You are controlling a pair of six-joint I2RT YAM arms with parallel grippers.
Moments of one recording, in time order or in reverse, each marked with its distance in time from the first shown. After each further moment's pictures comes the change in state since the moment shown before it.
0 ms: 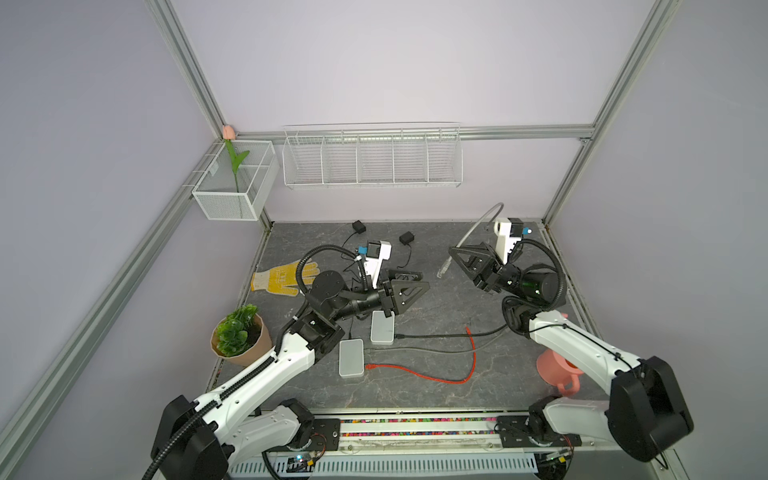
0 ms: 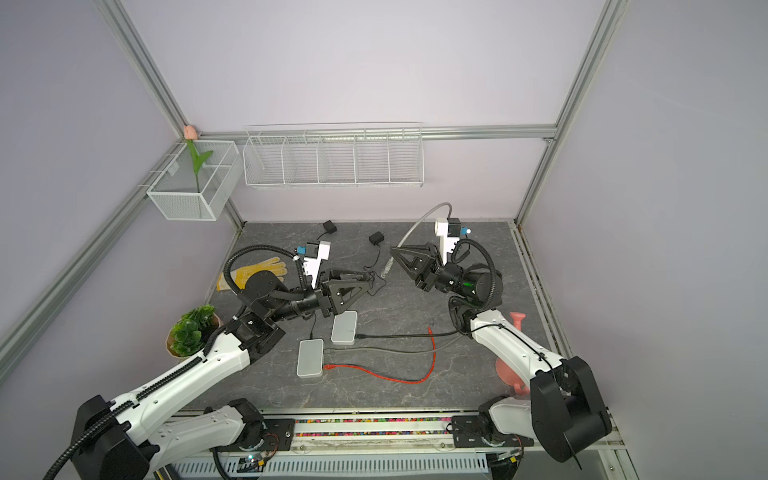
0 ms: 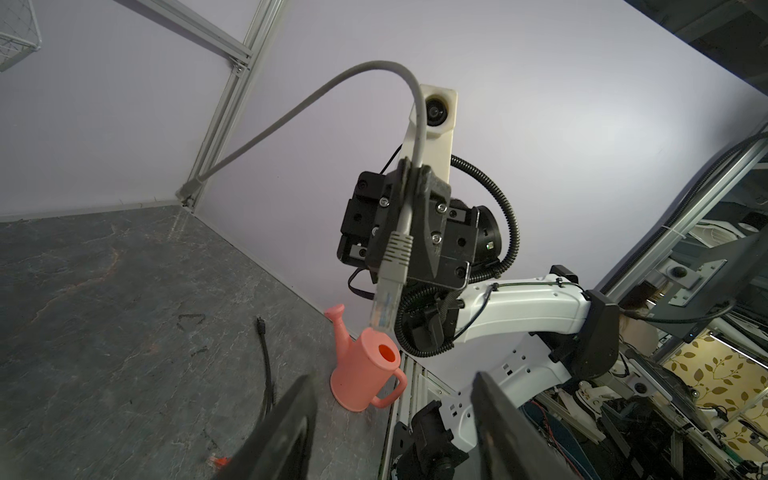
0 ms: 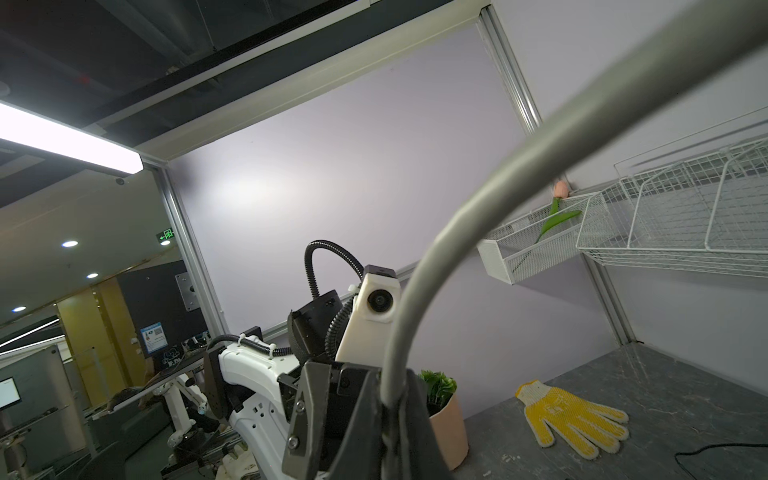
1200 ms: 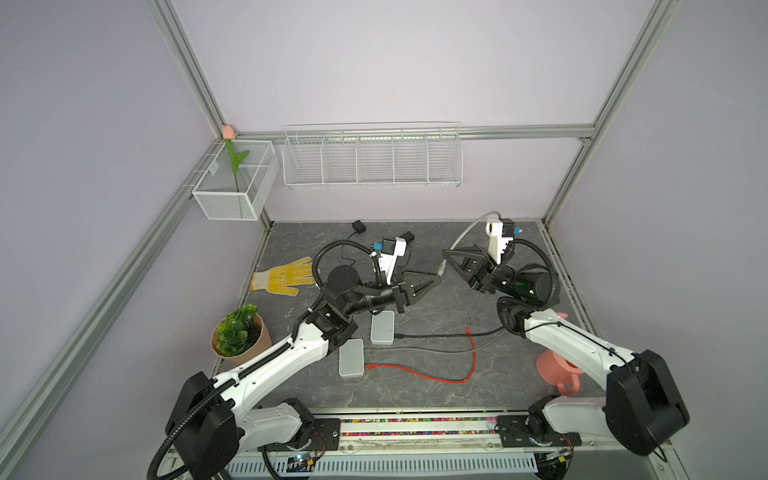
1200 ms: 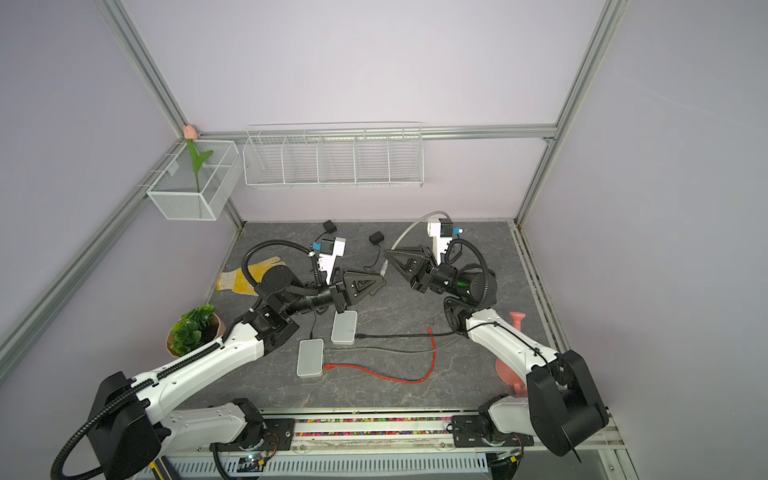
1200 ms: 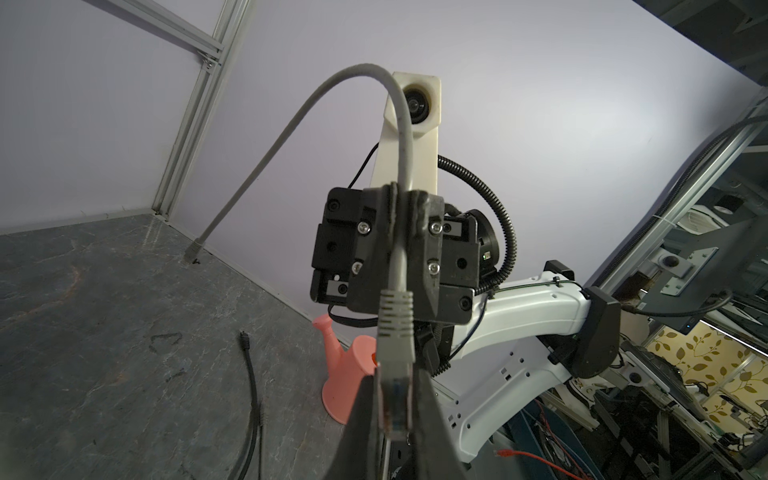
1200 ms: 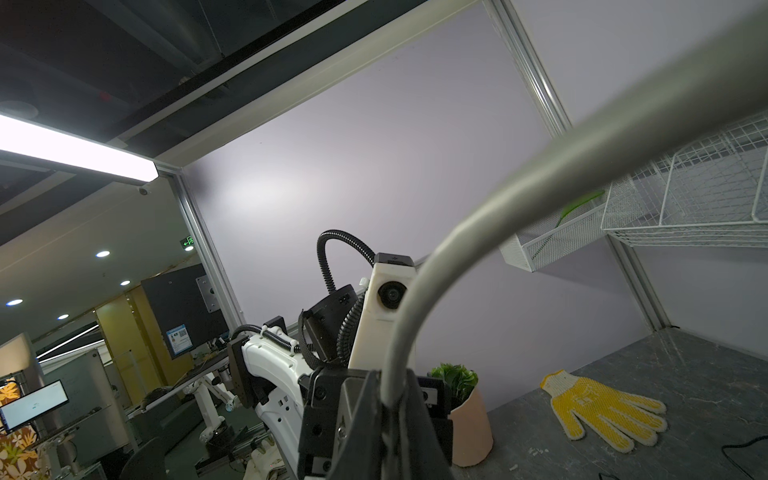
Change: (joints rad) left arm -0.054 0.105 0.057 0.073 -0.004 0.015; right arm 0.032 0.036 0.006 0.014 -0.007 0.048
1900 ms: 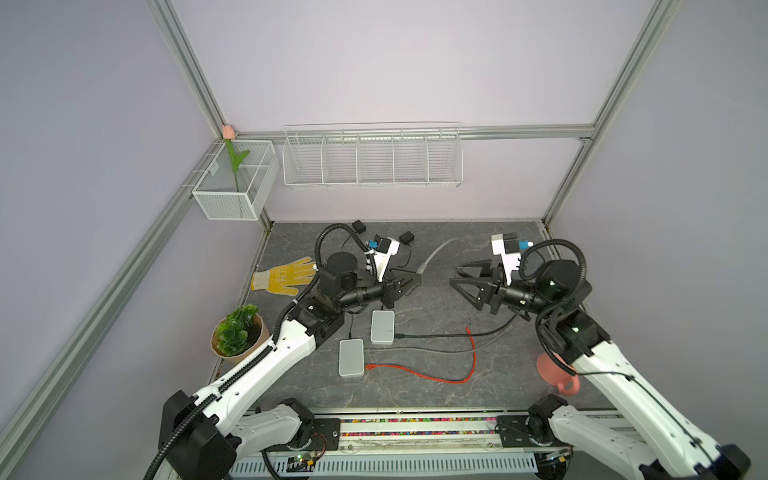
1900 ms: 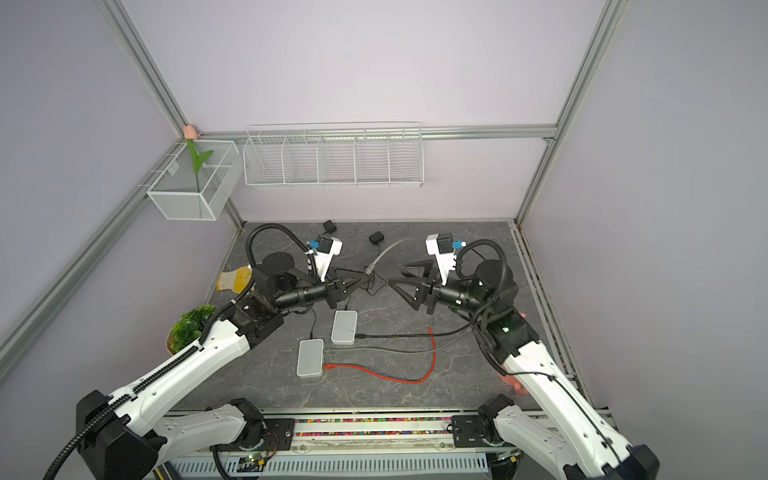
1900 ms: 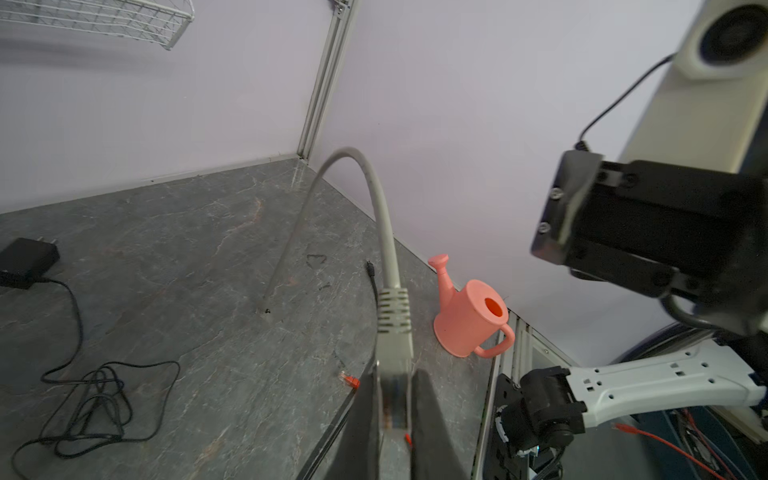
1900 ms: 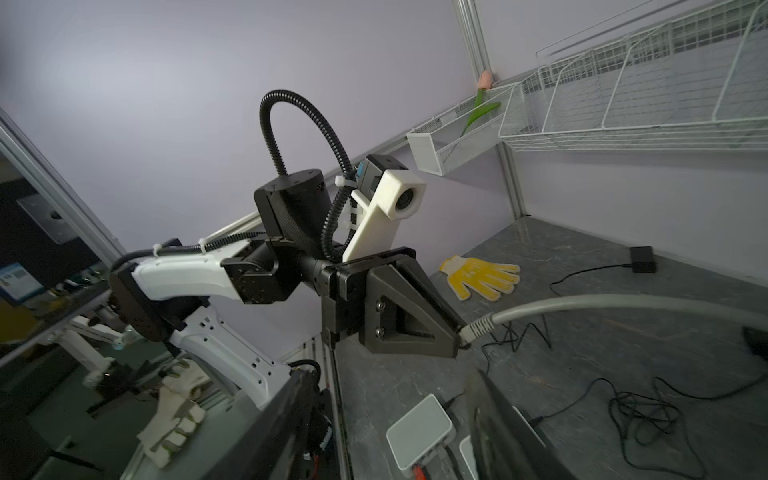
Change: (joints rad) left arm 0.090 -0.055 0.132 -0.586 -0.144 0.351; right arm 0.031 -0.480 0.155 -1.397 0.150 -0.778
